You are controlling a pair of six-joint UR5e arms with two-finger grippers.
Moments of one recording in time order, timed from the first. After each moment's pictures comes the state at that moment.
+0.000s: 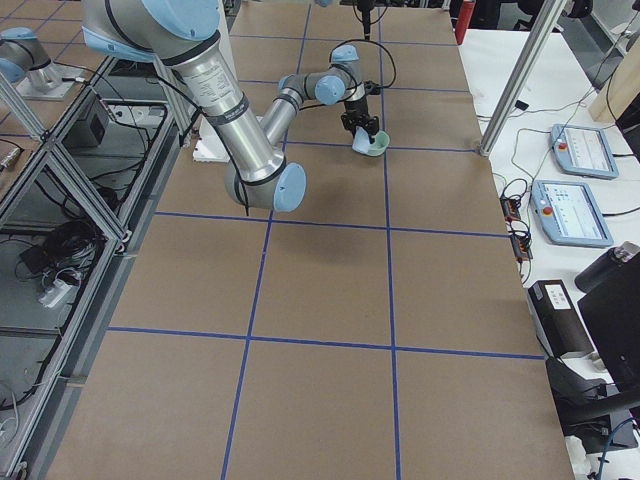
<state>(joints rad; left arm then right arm) -1.03 -1.70 -1.95 -1.58 -2.04 -0.77 0.53 -0.73 1.58 -1.78 1.56 0.14</state>
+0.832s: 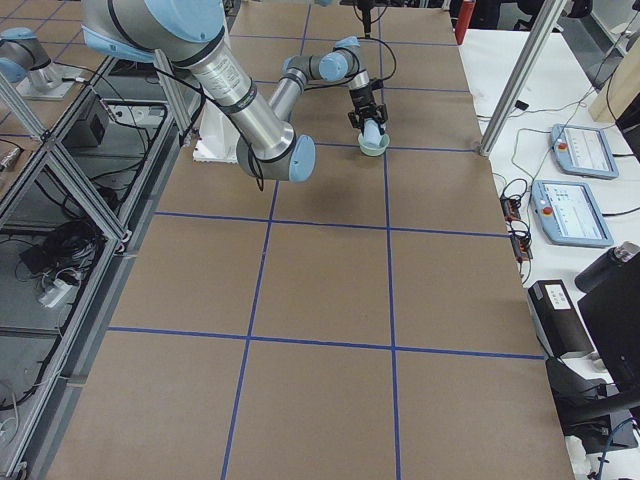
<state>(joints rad) -1.04 -1.70 -1.94 -1.58 -2.04 -0.77 0.47 -0.56 1.38 -2.00 1.31 0.03</state>
